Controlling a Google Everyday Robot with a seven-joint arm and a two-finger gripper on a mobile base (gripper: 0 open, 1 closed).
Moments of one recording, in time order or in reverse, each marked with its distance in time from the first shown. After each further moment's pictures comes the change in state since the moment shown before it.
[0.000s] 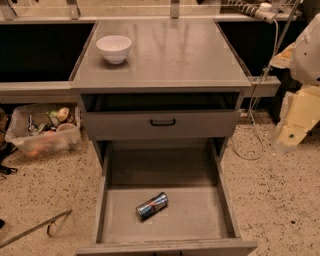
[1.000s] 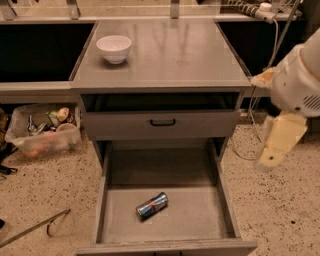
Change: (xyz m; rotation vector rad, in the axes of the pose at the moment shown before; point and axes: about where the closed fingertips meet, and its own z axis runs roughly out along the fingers) arm -0.016 0.022 0.037 -0.018 -0.074 -0.054
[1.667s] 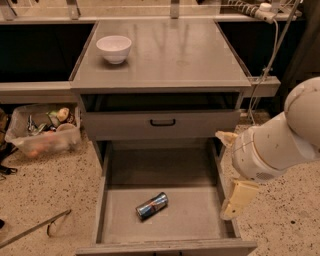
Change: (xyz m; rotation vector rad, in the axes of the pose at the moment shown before) arm 0.000 0.062 0.130 -0.034 -0.133 -0.097
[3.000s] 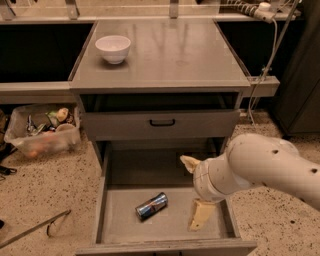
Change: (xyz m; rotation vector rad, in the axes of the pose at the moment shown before) arm -0.020 0.019 0.133 -0.028 -0.101 -0.129
